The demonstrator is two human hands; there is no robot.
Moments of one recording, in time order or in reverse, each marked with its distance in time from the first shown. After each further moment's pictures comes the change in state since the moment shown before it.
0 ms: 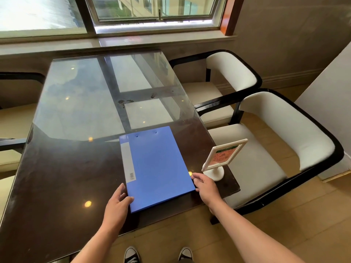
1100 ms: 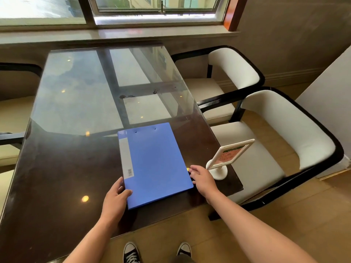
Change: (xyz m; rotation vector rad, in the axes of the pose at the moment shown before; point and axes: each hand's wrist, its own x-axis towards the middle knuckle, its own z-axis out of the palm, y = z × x) left_hand 0.014 0.011 -0.017 -0.054 -0.037 -0.008; right_hand 0.020 -0.023 0.022 -0.065 0.002 0.031
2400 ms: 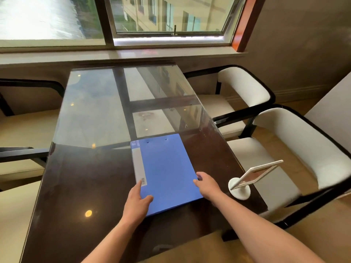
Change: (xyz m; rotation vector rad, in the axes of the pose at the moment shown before) left_hand 0.043 0.041 -0.025 0.349 -0.048 0.070; right_hand 0.029 -0.063 0.054 -0.340 -0.047 -0.008
